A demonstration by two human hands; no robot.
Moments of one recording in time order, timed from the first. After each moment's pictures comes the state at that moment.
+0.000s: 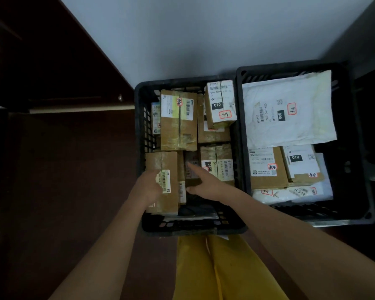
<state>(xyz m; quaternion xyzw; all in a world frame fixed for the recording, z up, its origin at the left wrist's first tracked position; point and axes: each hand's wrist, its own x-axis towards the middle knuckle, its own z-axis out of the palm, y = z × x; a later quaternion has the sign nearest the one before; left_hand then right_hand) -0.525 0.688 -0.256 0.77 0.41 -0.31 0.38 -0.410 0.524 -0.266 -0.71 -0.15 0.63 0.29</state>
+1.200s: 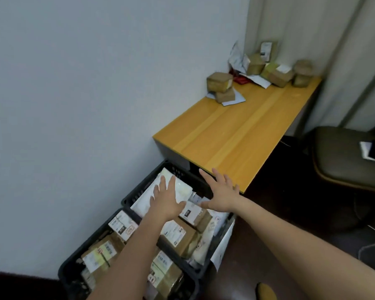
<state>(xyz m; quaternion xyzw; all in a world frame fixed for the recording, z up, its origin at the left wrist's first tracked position) -0.355 0.436 -0.020 0.96 -0.11 -0.21 0.16 -0.398 0.252 -0.008 -0.94 0.07 0.21 0.26</state>
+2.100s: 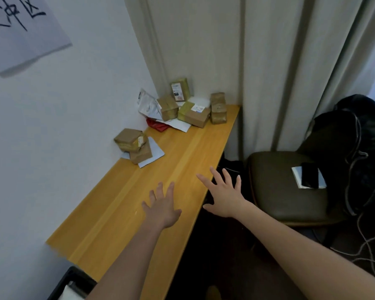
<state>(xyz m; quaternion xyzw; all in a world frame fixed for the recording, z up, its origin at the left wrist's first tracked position) -0.179 -0.054 0.021 0.95 -0.23 -0.21 0.01 -0.276 -0.223 0.019 -0.97 0.16 0.09 0.18</state>
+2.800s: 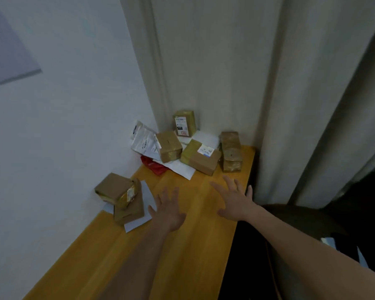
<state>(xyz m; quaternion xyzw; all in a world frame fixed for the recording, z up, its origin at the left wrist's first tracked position) 0.100 -0.223 0.022 0.95 -0.24 -0.20 0.09 0.000 -0.409 0.026 -0.95 0.21 0.14 0.17</state>
